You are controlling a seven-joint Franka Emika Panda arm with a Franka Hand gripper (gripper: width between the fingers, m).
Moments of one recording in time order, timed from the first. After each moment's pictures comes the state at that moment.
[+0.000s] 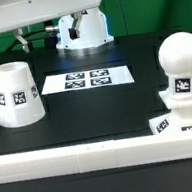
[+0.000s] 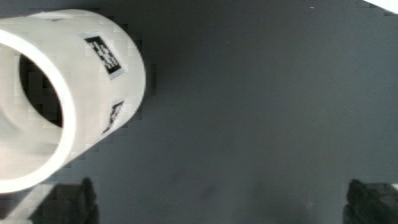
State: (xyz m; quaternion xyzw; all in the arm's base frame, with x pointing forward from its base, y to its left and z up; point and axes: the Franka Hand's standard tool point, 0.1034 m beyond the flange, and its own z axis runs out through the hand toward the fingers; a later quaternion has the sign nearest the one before) arm 0.467 -0.088 0.124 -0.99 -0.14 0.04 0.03
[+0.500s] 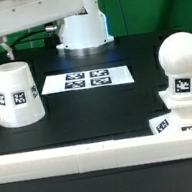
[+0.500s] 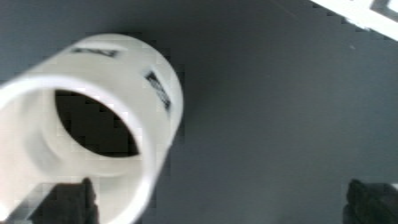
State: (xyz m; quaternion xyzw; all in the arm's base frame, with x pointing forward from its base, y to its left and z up) arm 0.451 -0.130 0.110 -0.98 -0.17 0.05 0.04
